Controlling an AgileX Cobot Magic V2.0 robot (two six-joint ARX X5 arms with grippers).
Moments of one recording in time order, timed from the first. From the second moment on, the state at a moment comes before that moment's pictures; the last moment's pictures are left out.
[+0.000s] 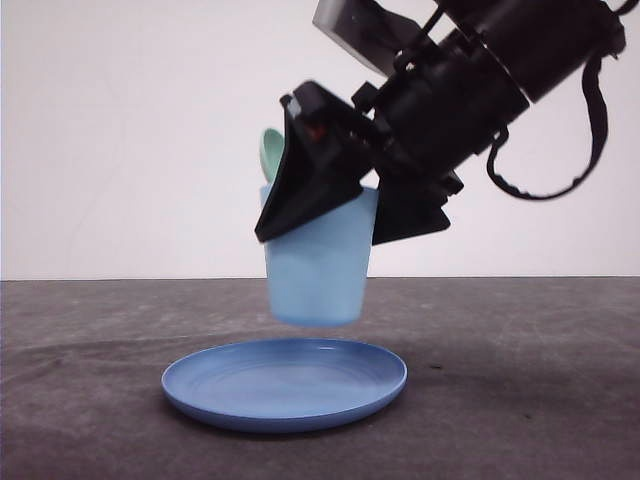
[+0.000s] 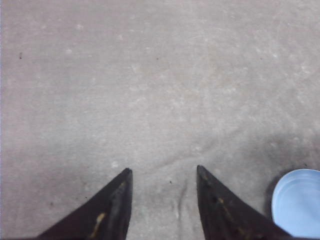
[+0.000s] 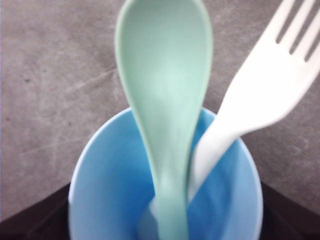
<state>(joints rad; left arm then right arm) -0.02 0.77 0.72 -0.49 0.23 -0.02 0.79 1.42 0.70 0.16 -0.20 0.09</state>
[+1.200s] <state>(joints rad) -0.02 0.77 0.72 -0.49 0.23 -0.02 0.84 1.55 0.68 0.27 -0.11 0.08</state>
